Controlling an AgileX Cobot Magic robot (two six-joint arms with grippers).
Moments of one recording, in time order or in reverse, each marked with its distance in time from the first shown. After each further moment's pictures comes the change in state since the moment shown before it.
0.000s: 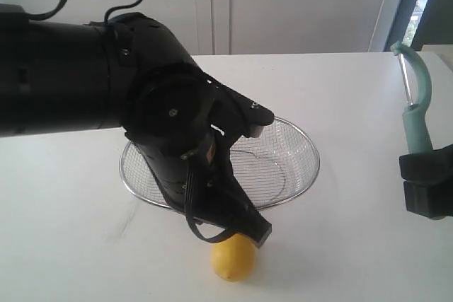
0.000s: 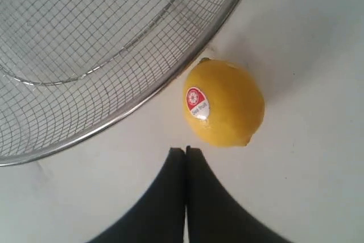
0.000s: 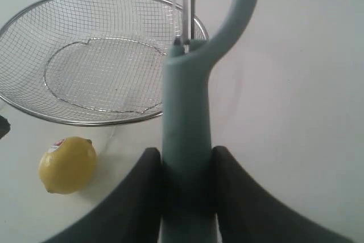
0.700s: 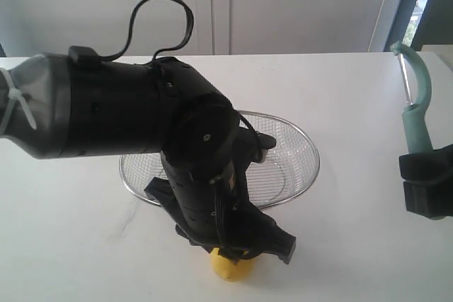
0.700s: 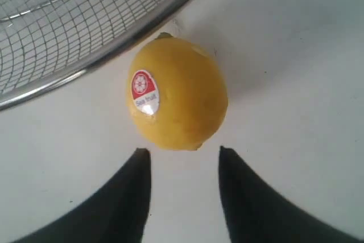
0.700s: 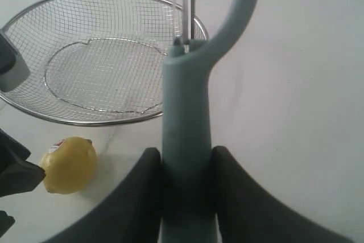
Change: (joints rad) left arm 0.000 0.105 0.000 -0.151 -0.034 -0.139; right arm 0.000 0.000 0.000 0.000 0.000 0.000
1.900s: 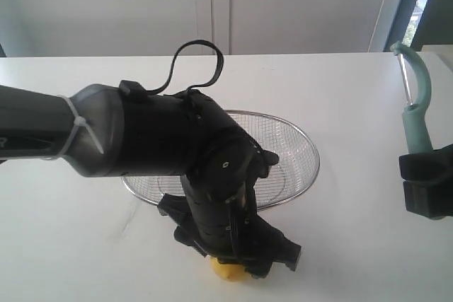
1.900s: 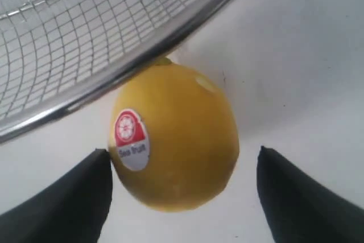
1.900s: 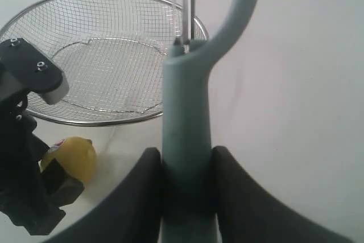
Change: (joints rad) left arm 0.000 0.105 -0.001 0.006 -0.089 -0.053; right arm 0.000 0.000 0.000 0.000 0.000 0.000
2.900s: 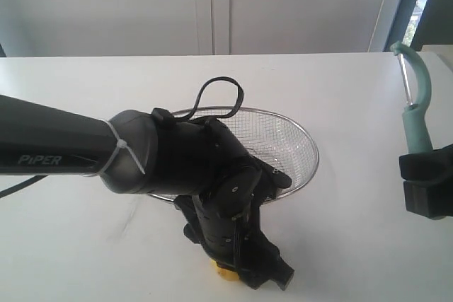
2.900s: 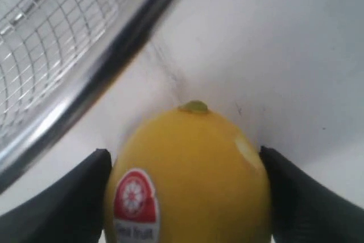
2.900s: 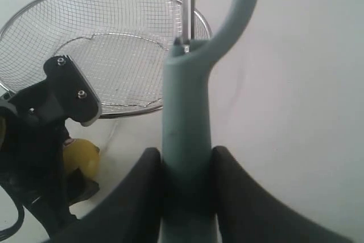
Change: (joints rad) left arm 0.000 0.090 0.000 0.069 -0.089 0.178; right arm 0.000 0.000 0.000 0.000 0.000 0.000
